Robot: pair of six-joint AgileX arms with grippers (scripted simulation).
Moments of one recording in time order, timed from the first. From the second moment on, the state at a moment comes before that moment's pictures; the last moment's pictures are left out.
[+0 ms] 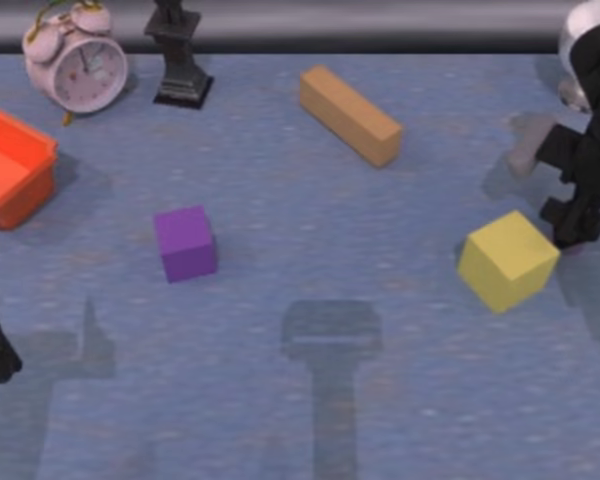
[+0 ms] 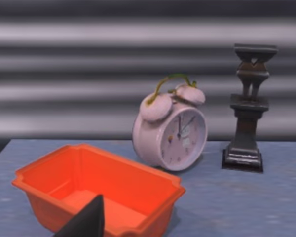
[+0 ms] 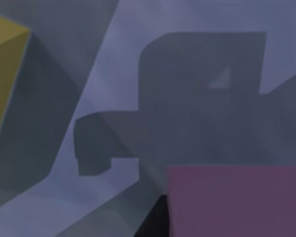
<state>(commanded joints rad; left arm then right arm) 0.00 0.00 0.00 0.00 0.00 0.00 0.06 2.42 1.81 -0.96 -0.01 -0.89</state>
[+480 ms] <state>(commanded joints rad) 0.00 0.00 0.00 0.00 0.00 0.00 0.06 2.35 1.95 -1.17 -0.01 -0.90</state>
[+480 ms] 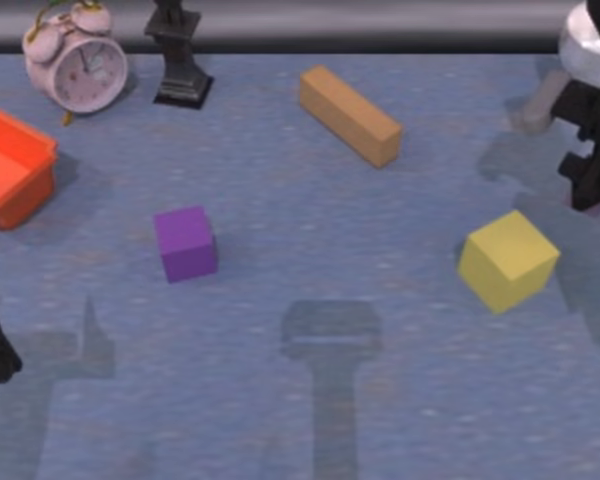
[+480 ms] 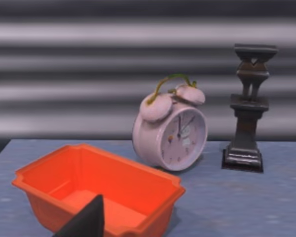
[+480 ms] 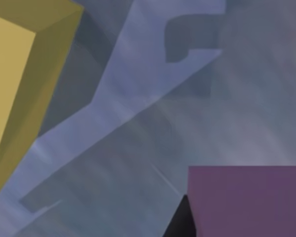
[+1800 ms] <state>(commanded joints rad) 0.00 0.00 0.00 0.00 0.00 0.00 0.70 1.87 1.32 -1.01 -0.01 -0.86</state>
